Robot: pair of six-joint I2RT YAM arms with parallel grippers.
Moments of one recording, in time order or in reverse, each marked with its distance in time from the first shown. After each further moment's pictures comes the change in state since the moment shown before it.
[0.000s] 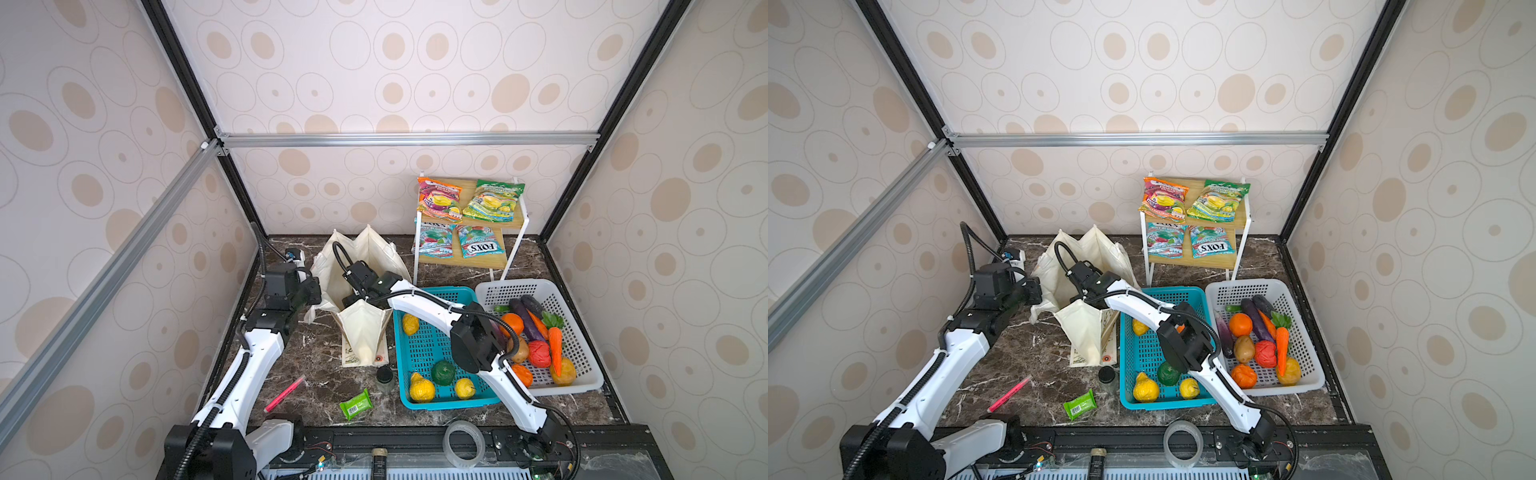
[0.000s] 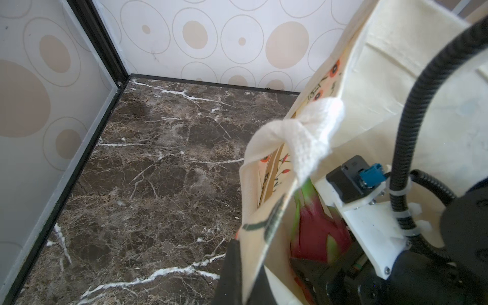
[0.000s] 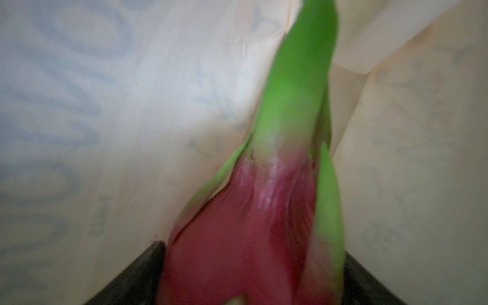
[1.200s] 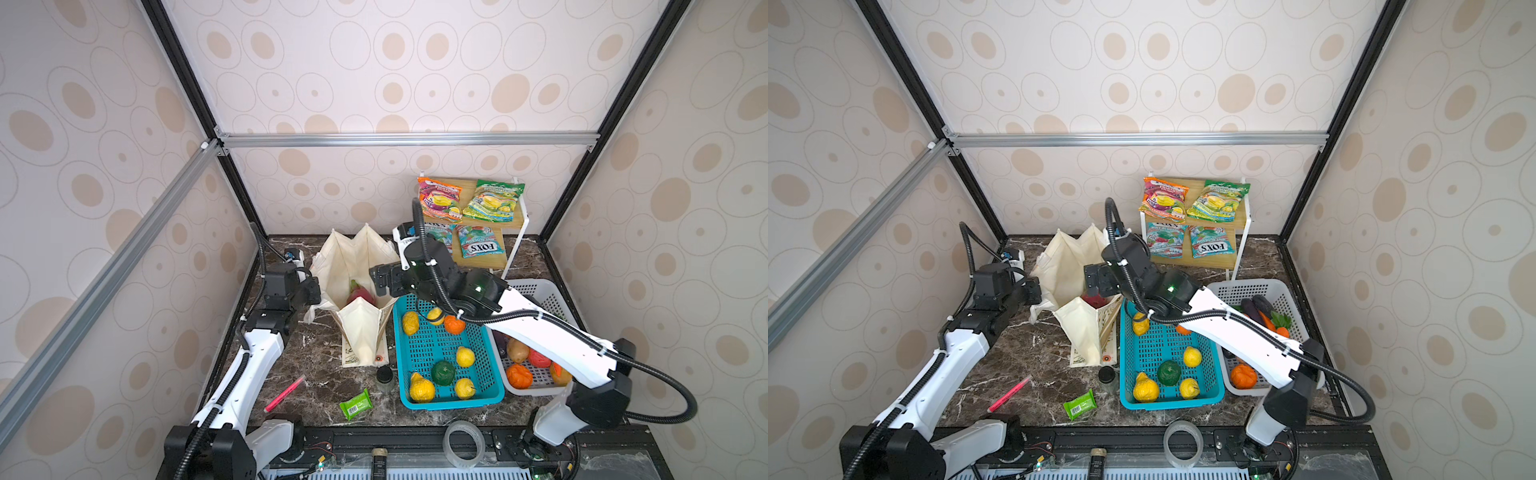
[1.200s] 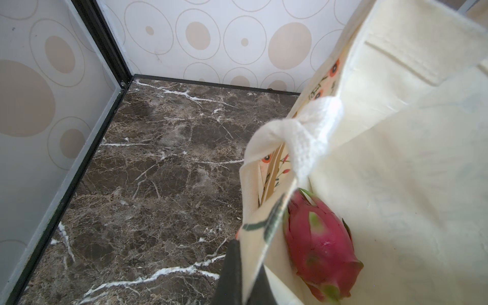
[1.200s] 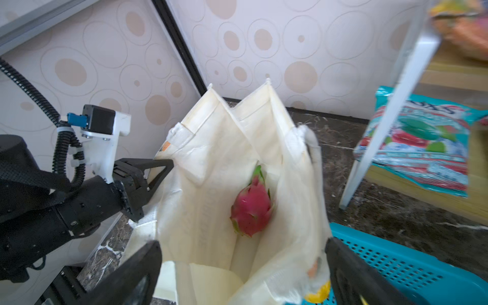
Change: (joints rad) left arm 0.000 -0.002 0.000 0.000 -0.010 -0.001; right arm 0.080 -0.992 -0.655 0.235 0.289 0.122
